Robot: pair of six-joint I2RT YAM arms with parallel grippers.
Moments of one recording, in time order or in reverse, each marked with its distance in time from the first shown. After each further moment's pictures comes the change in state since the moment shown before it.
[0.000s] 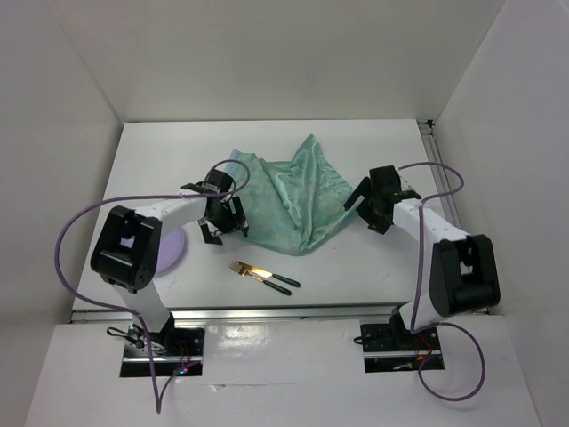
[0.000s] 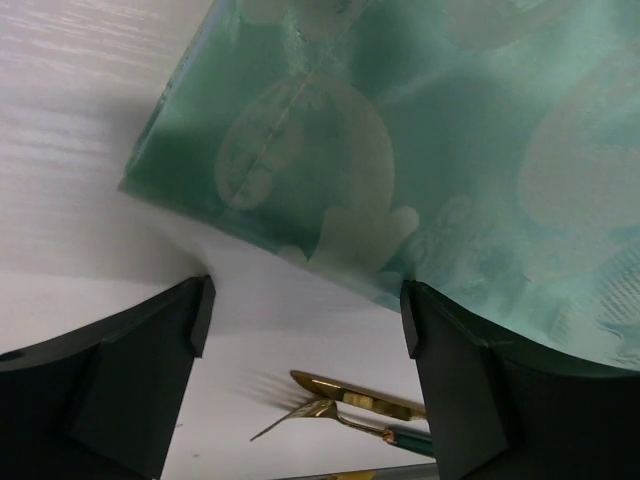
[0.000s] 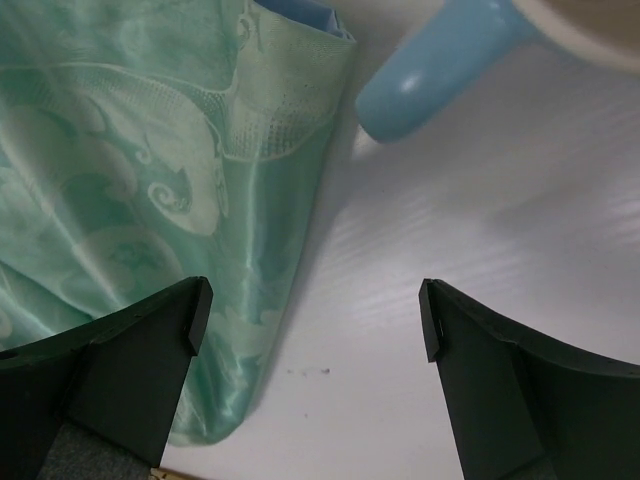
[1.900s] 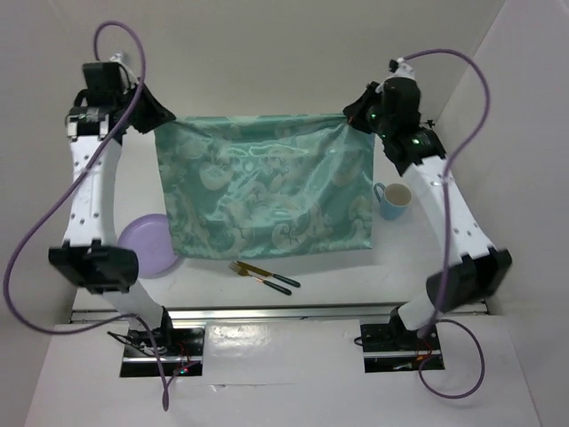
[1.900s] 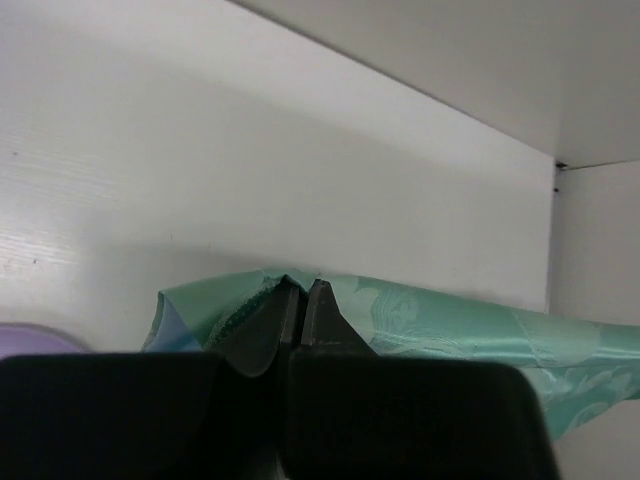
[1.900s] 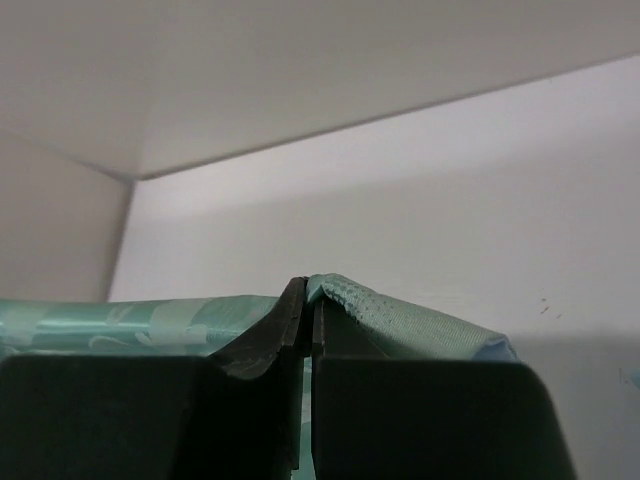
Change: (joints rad) left arm 0.441 -0.119 0.986 -0.348 0.194 0.199; right arm 0.116 -0.003 0.792 -0.034 -0.039 -0.269
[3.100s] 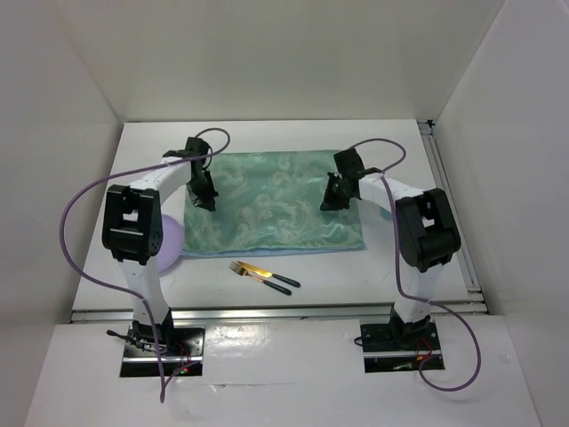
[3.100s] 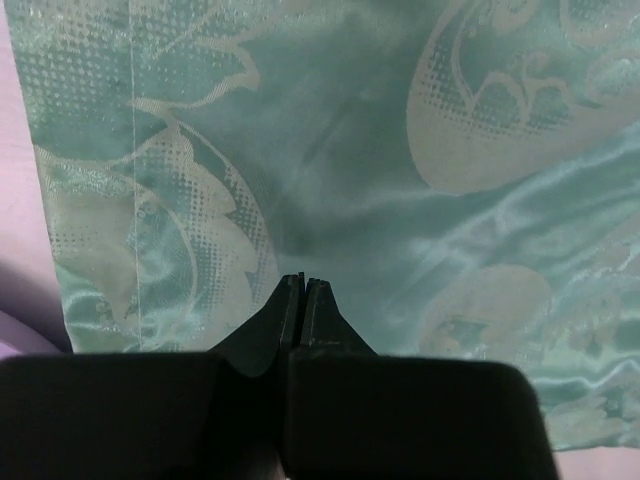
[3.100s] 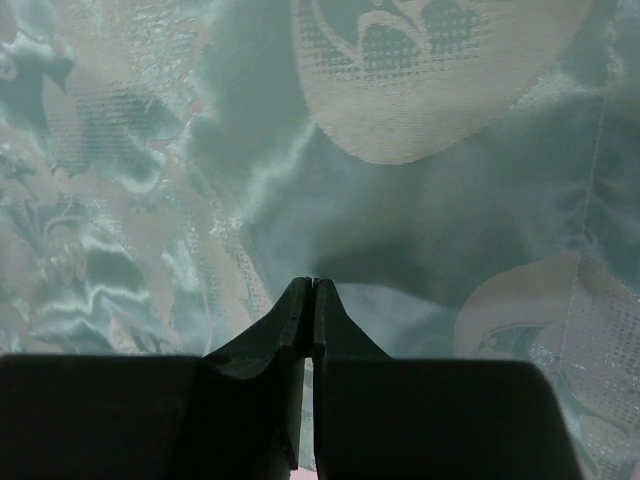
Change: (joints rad) left arm -0.220 0.369 -0.589 0.177 -0.199 0.021; right arm 0.027 0.436 -0.464 0.099 -0.198 0.004
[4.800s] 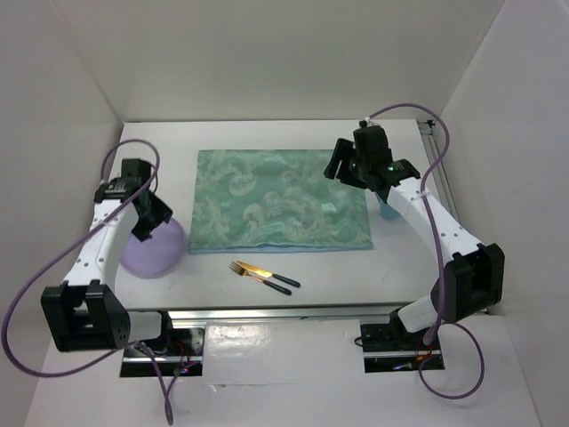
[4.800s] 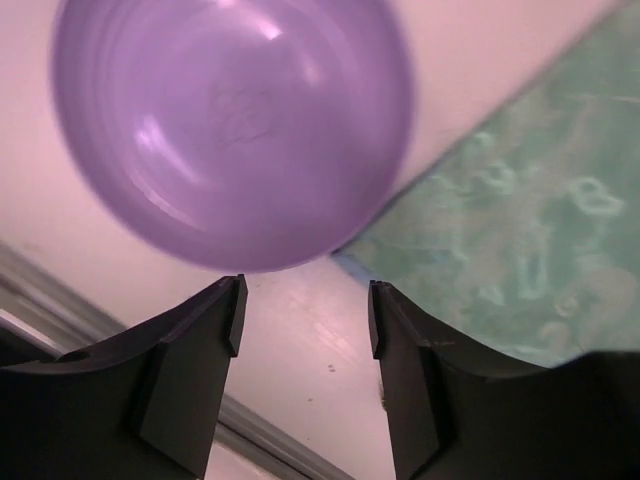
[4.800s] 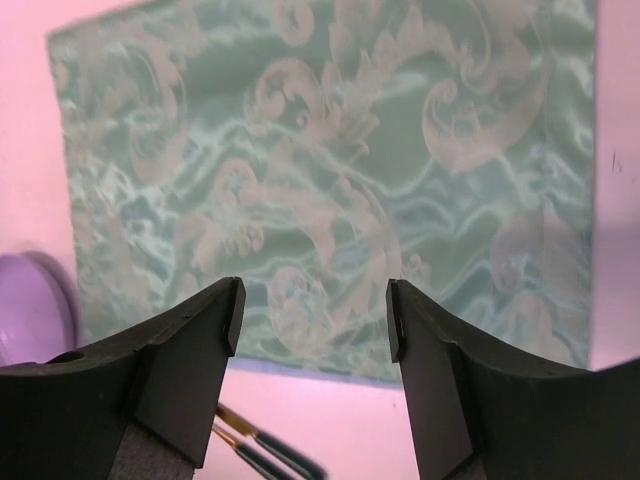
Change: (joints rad) left arm 0.167 -0.637 -0.273 -0.232 -0.277 -0.284; right arm 0.043 -0.405 0.107 -0.153 0.205 0.015
